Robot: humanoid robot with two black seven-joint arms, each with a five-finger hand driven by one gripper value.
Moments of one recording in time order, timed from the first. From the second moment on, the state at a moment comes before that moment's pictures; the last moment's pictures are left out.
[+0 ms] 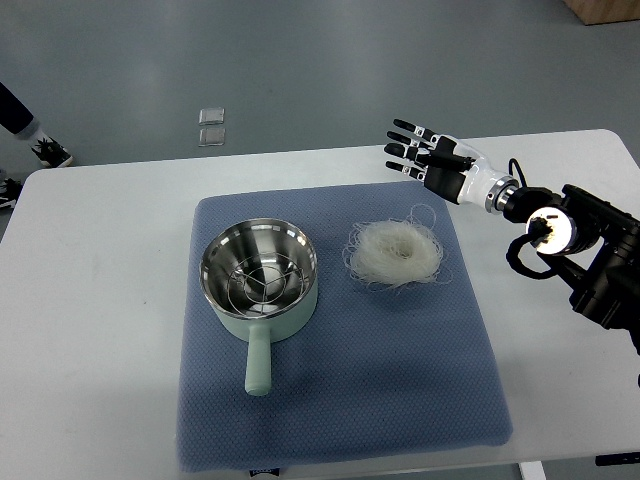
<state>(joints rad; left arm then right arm) 0.04 0.00 -0.05 -0.16 0.00 0.00 0.13 0.79 -0.24 0.69 0.72 -0.12 0.32 0.03</state>
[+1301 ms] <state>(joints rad) 0.03 0.00 -0.04 -0.16 0.00 0.01 0.14 0.88 -0.32 0.69 0.75 -0.54 0.51 0.04</state>
